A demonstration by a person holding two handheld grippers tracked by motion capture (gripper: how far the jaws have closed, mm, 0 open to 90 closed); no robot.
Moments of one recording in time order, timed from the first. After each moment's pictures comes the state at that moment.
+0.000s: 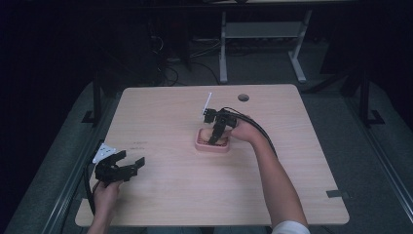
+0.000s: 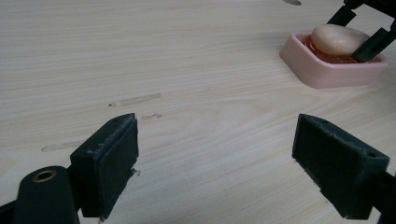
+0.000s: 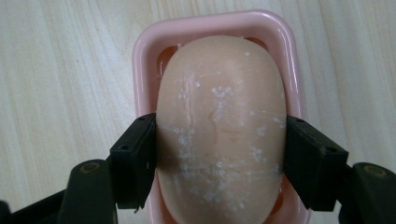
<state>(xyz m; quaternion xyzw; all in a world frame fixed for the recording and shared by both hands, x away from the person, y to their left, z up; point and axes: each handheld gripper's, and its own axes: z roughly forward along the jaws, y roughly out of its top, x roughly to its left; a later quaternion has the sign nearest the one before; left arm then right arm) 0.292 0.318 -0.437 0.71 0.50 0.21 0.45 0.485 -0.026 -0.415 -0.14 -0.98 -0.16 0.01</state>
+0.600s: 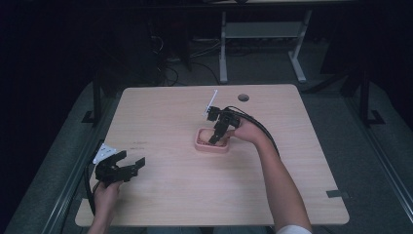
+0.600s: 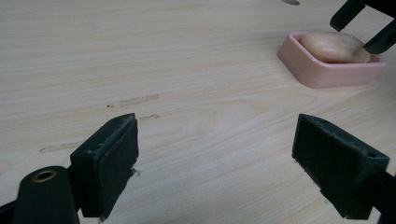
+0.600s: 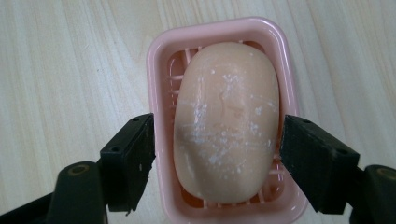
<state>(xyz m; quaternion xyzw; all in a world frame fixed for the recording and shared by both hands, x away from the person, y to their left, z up) 0.291 0.316 -0.436 0.71 0.50 0.21 0.45 0.480 -0.038 -0.406 -0.16 -0.97 -0.18 0.01</state>
